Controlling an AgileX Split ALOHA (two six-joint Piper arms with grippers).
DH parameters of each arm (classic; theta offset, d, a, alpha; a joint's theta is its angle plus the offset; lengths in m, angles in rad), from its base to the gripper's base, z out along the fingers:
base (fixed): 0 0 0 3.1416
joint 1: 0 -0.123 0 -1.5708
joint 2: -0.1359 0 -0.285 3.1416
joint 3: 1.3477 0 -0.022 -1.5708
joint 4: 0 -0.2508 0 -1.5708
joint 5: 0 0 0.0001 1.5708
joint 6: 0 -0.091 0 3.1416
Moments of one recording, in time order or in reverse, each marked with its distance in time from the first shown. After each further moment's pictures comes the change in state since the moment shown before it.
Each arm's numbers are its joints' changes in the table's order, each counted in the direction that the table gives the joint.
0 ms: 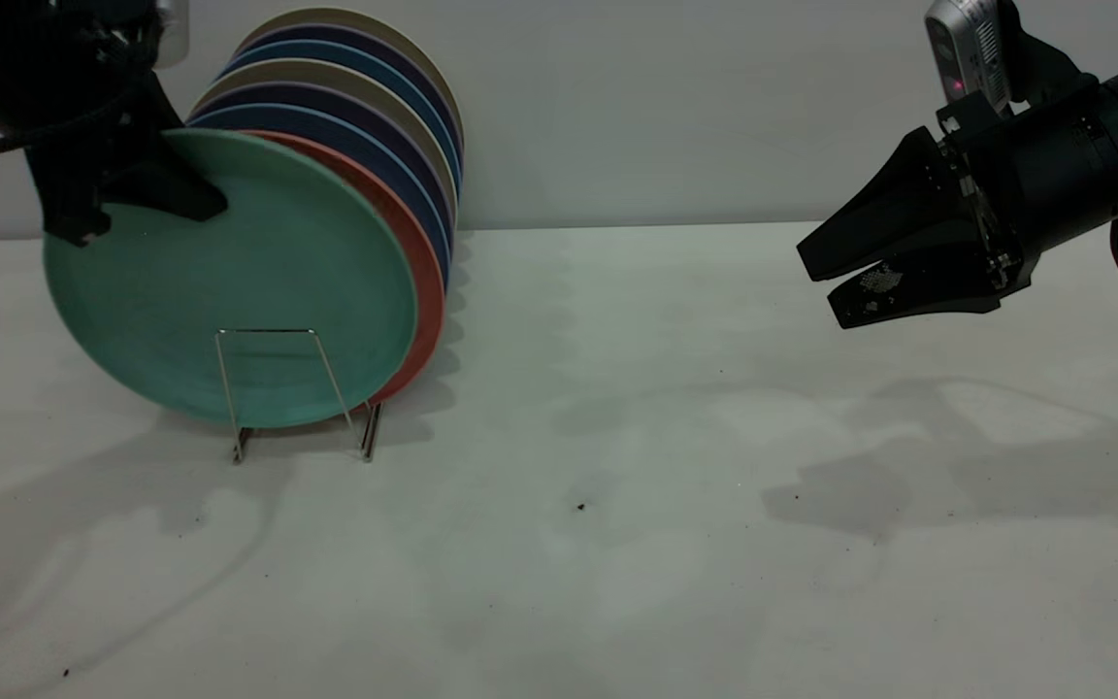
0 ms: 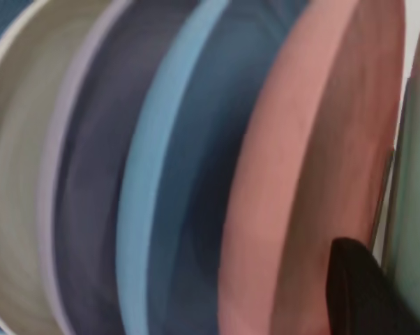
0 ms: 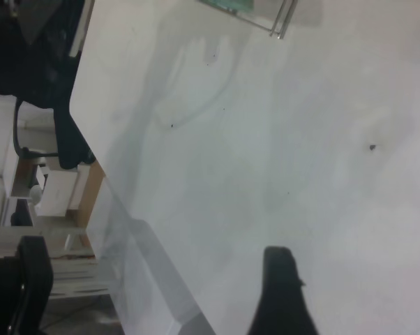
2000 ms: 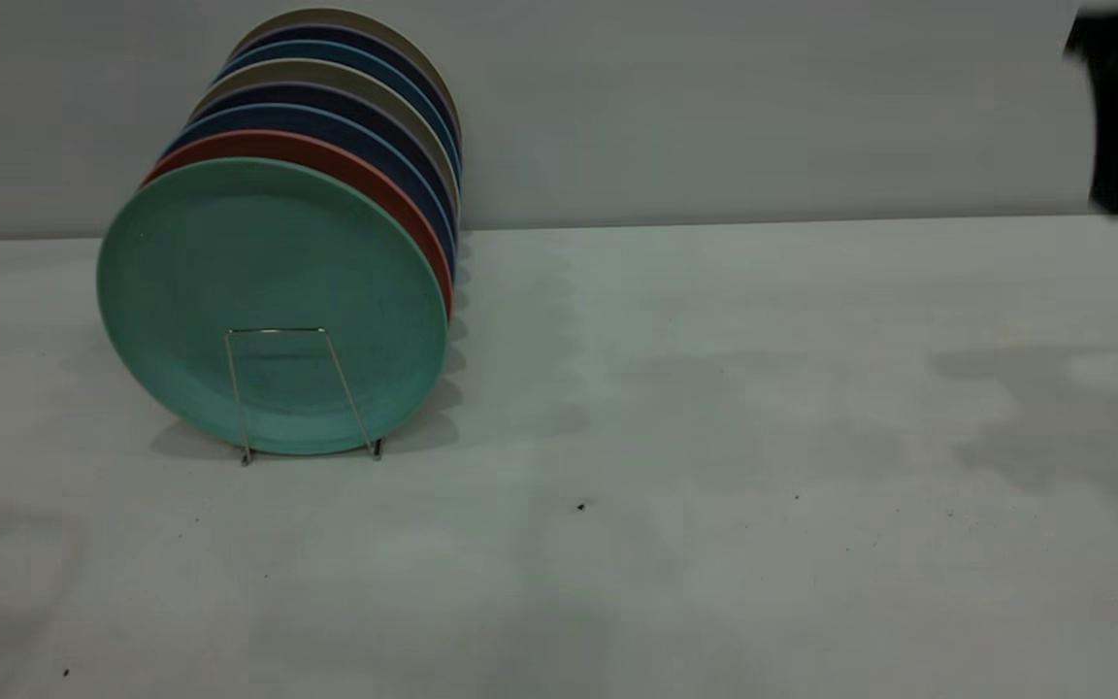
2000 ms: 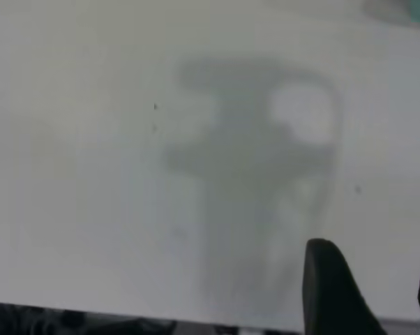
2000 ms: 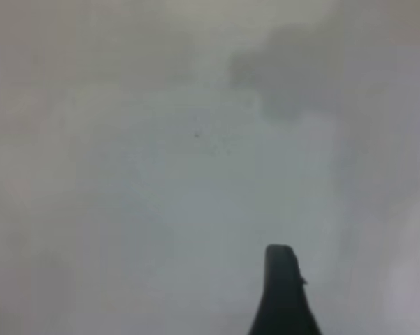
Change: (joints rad) left arm -0.026 0.552 -0.002 -0.981 -0.650 2.109; right arm -0.053 0.197 -0.335 1.102 -0.048 -1.071
